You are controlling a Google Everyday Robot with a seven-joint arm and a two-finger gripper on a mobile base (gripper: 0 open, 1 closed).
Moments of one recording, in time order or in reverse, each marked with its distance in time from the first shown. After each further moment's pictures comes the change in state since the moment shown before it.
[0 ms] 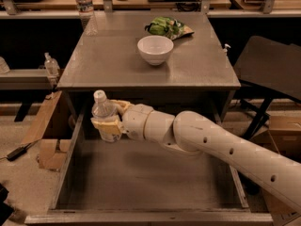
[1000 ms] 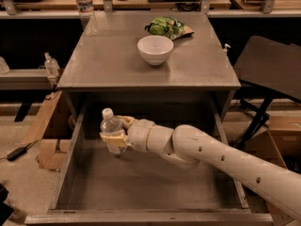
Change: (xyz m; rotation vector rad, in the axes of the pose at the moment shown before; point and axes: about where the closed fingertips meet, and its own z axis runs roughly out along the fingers) arm 0.087 -0.008 0.008 -0.011 0.050 0.027
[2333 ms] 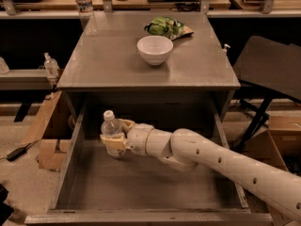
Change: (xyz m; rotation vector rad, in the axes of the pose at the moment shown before) arm 0.025 0.003 0.006 -0.003 0.021 0.063
